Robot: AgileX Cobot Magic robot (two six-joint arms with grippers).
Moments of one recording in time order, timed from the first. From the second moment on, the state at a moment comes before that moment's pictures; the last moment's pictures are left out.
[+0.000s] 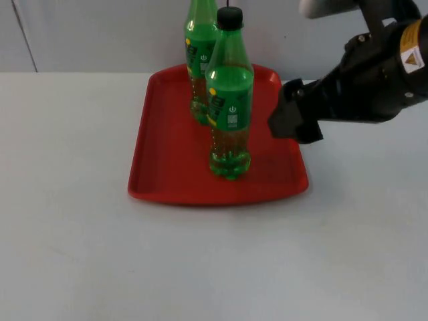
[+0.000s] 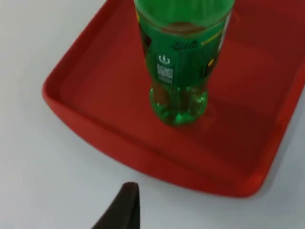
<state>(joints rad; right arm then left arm) 0.66 1.61 -0.95 -0.40 0.22 0.47 -0.36 0.00 -0.50 0.04 1.08 0.00</state>
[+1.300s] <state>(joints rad) 0.78 1.01 -0.95 -0.25 0.65 0.45 -0.36 0.00 -0.50 0.04 1.08 0.00</state>
